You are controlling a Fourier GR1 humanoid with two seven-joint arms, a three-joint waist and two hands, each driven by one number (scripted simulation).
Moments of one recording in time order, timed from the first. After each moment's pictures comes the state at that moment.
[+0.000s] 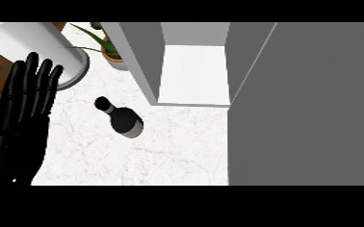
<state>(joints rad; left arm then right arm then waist) -0.03 0.11 -0.02 -2.10 0.02 -0.02 0.00 -0.03 -0.07 0.02 -2.10 0.05 0.01 0.00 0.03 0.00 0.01</state>
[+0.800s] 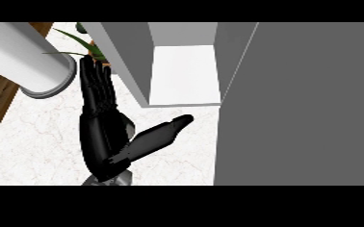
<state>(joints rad) -0.20 0.00 -0.46 -1.85 -0.27 0.90 0.16 0.15 -0.10 0.15 -2.29 -0.11 0.15 0.18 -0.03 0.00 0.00</state>
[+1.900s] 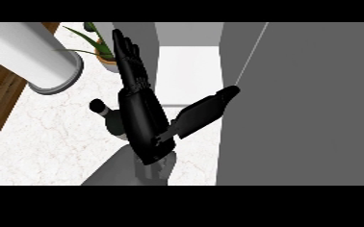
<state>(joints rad) -0.57 0.00 -0.60 -1.70 -0.70 1.21 0.75 0.08 -0.12 0.12 -2.45 -0.14 0.09 0.44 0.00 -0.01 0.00</state>
